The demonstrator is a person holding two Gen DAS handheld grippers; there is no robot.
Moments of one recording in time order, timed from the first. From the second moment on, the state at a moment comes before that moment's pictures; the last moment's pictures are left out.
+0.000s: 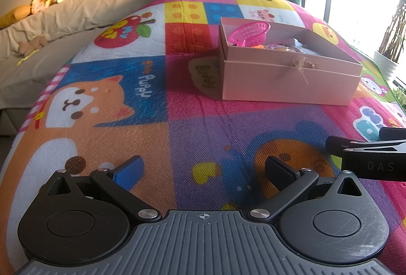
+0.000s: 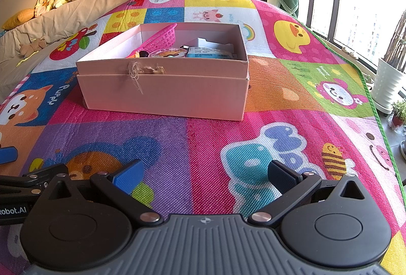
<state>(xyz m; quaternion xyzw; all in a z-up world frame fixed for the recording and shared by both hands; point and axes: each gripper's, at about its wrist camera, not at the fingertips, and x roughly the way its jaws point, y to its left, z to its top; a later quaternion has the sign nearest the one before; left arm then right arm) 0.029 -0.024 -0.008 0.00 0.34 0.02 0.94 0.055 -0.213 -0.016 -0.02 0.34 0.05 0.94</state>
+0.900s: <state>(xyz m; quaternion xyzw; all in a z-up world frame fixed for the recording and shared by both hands) 0.033 -0.020 -0.006 -0.01 0.34 0.01 0.94 0.056 -0.213 -0.017 -0.02 0.34 0.05 0.94</state>
